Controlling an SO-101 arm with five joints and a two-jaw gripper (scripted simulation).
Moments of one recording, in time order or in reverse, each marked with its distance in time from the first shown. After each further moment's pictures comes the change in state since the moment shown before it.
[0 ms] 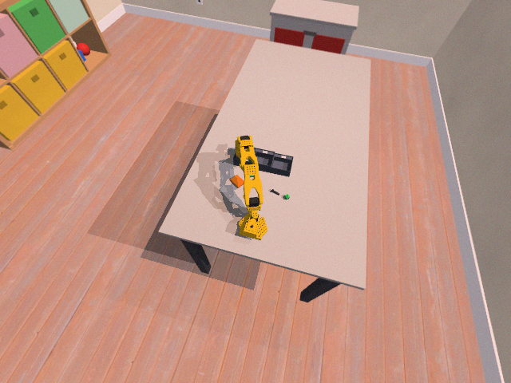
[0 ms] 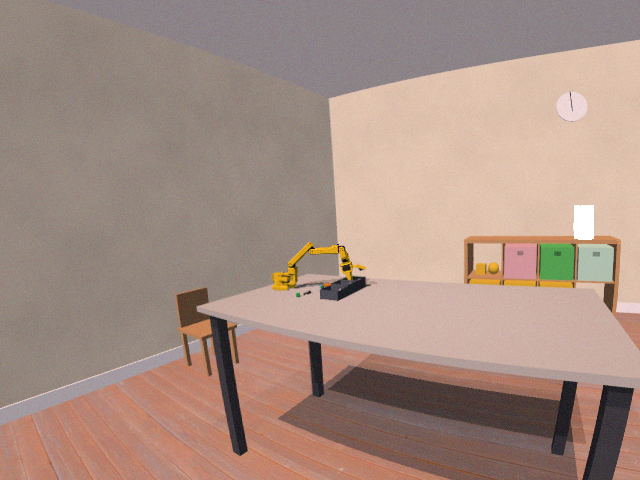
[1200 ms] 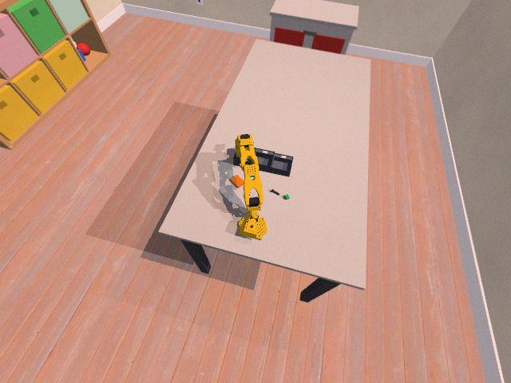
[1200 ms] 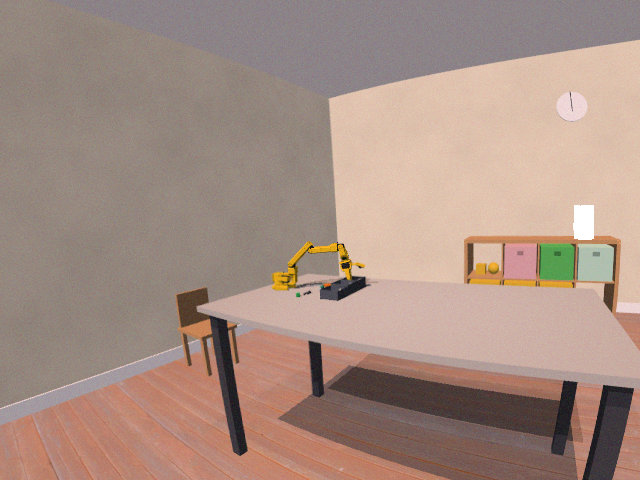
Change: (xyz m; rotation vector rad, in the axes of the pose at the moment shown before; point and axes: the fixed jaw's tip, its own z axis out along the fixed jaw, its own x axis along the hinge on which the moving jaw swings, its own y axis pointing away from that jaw) arm 0.001 0.000 -0.011 0.000 0.003 0.000
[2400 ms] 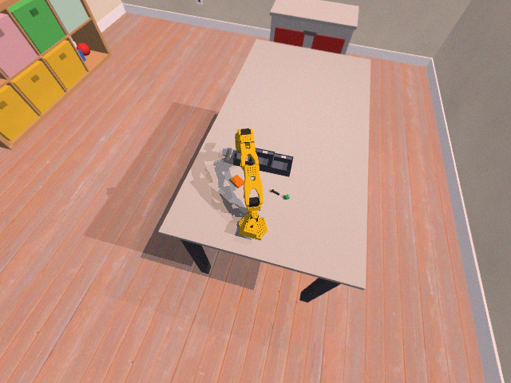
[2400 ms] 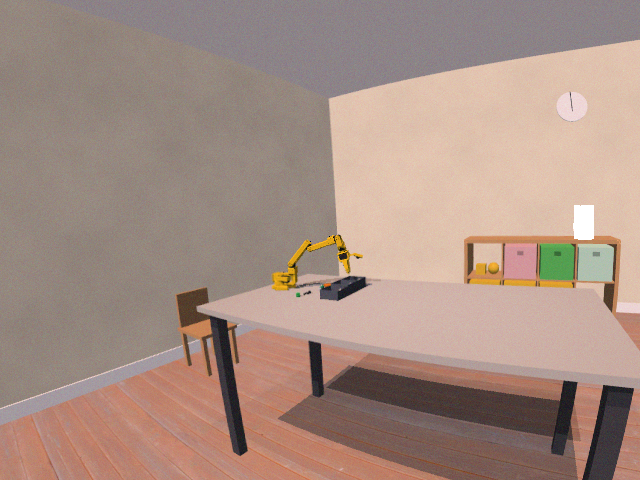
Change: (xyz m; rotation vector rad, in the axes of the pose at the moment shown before) arm -0.004 0.000 -0.042 -0.001 -0.044 0.001
